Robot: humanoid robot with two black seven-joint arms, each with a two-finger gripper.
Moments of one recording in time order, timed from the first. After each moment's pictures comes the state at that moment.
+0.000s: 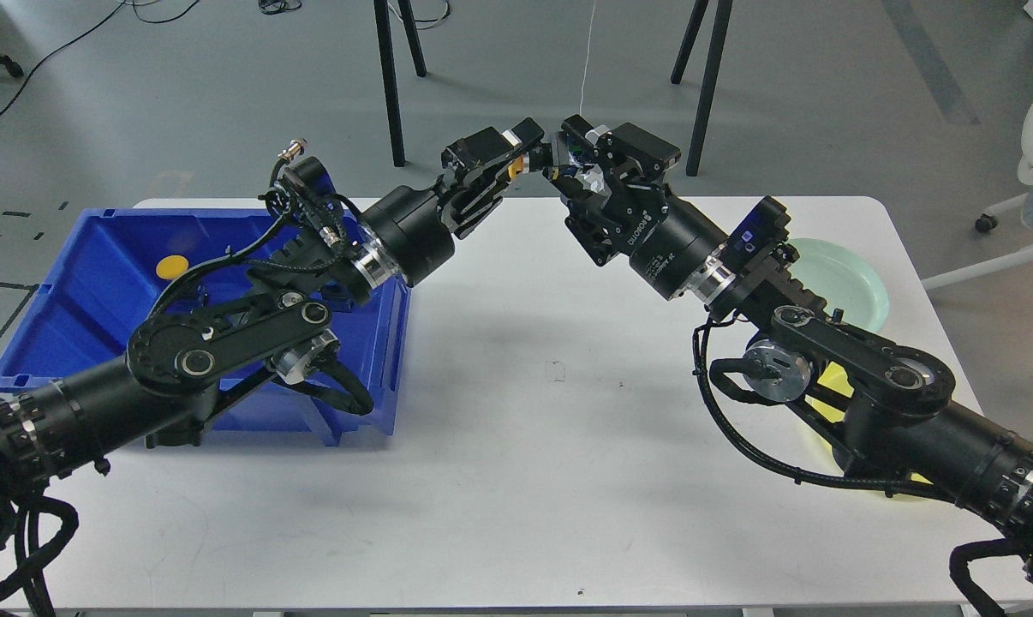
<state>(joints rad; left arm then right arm) -0.89 0.31 -0.31 -1.14 0.65 0.03 -0.49 0.74 -0.24 0.55 1.09 -0.49 0.23 0.49</state>
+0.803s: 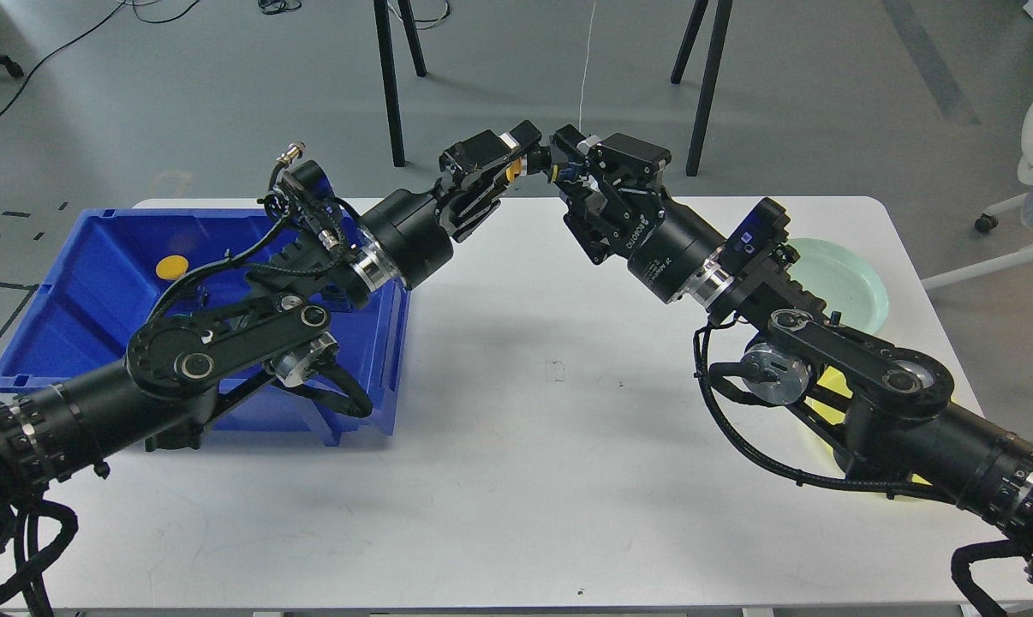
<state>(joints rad) -0.89 0.31 -0.31 -1.14 0.66 0.03 -0.49 0.74 -0.24 0.54 1.09 -0.53 0.20 0.49</state>
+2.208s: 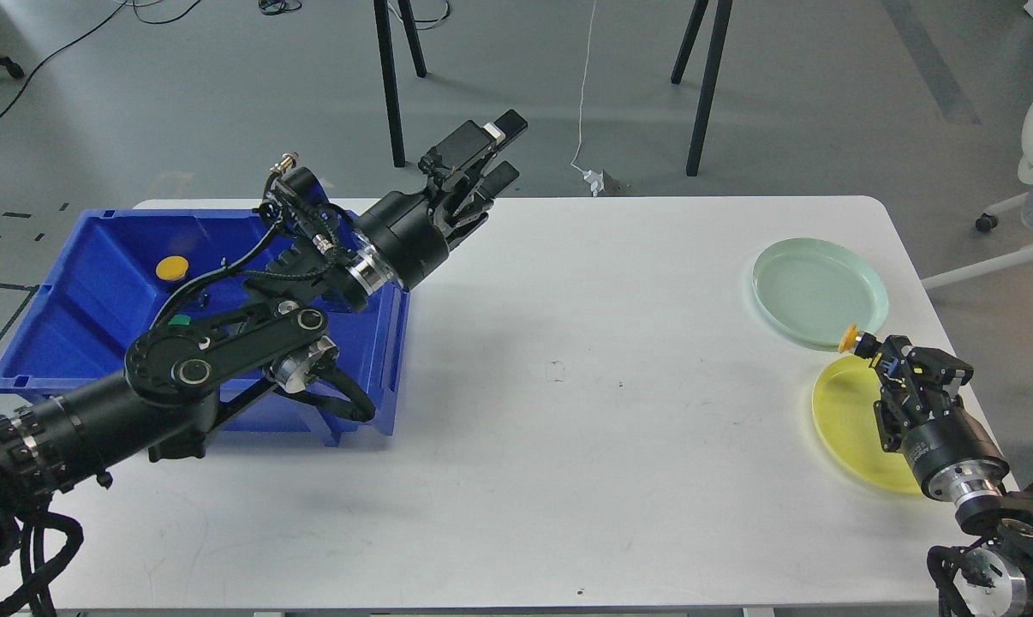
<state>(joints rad) -0.85 0.31 -0.35 -1.15 0.65 0.03 -0.49 0.03 -0.56 0.88 1.16 -0.38 -0.10 0.49</state>
